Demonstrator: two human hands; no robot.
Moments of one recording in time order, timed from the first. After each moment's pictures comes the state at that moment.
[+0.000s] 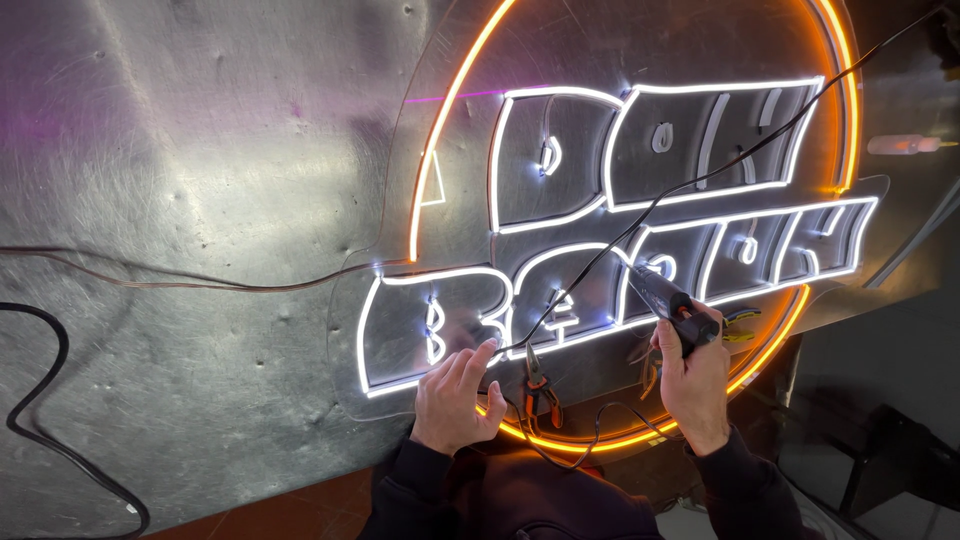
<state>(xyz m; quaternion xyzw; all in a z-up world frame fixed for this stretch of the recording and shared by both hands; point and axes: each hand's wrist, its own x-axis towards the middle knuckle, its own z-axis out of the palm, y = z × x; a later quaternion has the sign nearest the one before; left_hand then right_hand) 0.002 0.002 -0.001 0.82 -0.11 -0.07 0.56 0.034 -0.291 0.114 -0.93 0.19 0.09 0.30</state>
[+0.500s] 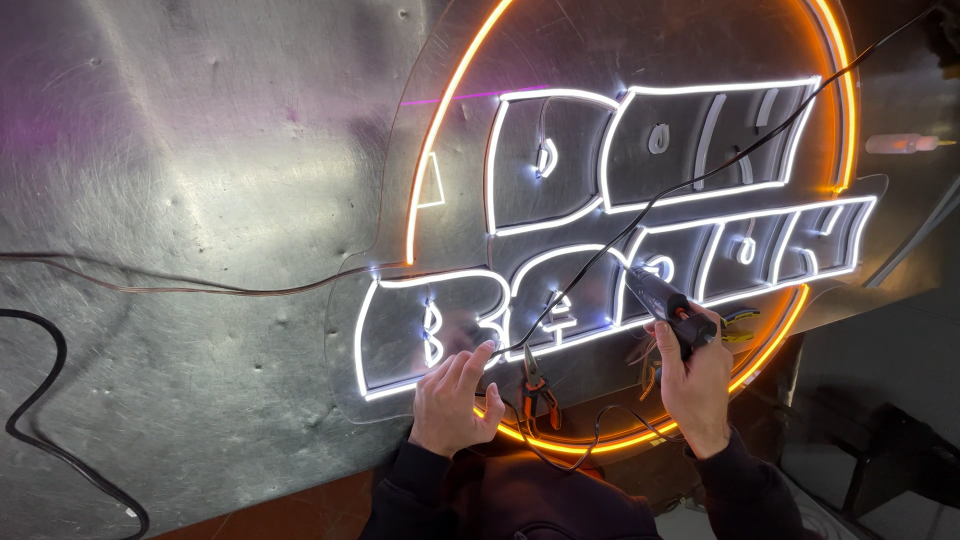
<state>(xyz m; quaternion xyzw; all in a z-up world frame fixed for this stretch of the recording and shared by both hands) 0.001 0.001 -0.003 0.82 -0.11 -0.07 0.55 0.035 -0.293 0.116 -0.93 0.18 0.07 0.31</state>
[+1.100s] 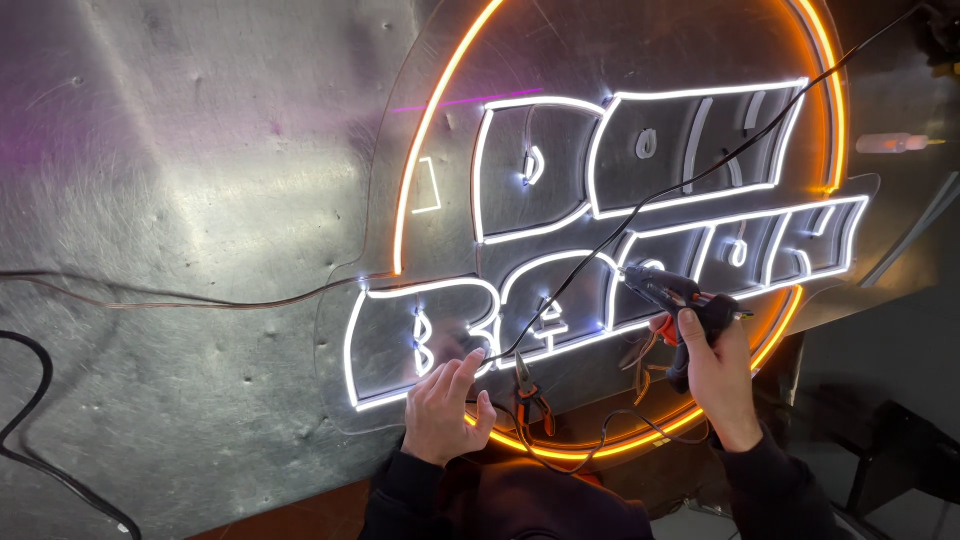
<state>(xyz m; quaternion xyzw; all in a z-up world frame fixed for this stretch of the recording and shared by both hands) 0.003 0.000 0.000 0.82 -0.11 -0.07 0.56 0.060 -0.320 0.133 -0.86 0.29 0.14 0.40</state>
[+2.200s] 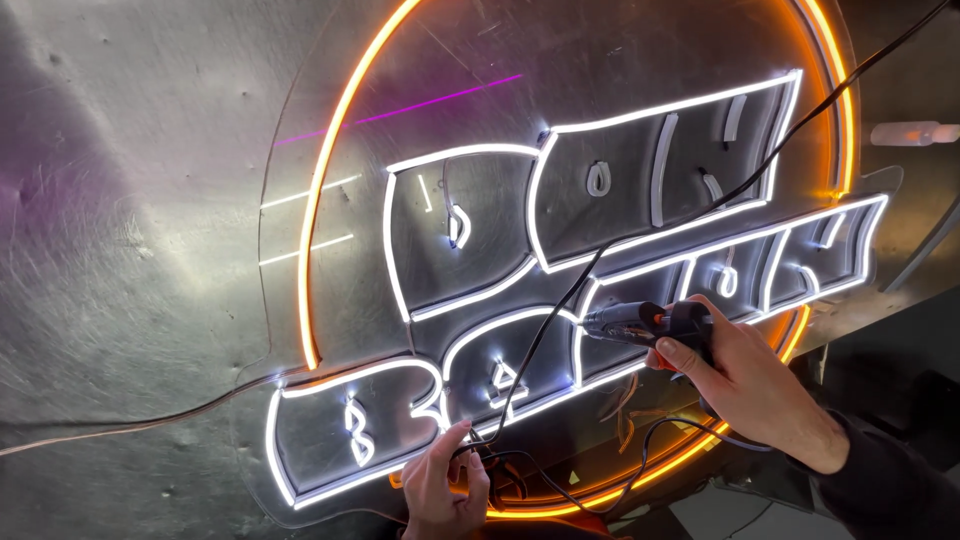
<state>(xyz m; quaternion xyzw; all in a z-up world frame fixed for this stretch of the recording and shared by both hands) -0.002 -0.066 0.001 0.79 -0.01 -0.06 0.61 0.162 -0.374 0.153 -0.85 0.22 0.43 0.21</state>
